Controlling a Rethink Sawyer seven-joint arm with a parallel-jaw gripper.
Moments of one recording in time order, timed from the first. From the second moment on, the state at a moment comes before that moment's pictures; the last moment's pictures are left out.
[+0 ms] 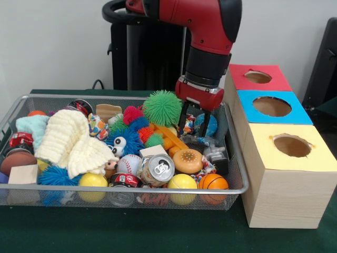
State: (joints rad) arm 0.03 -0.48 -0.20 1.89 0.00 -0.05 2.34
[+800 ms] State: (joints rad) arm 0.02 -0.34 -0.20 1.90 0.00 -0.40 2.34
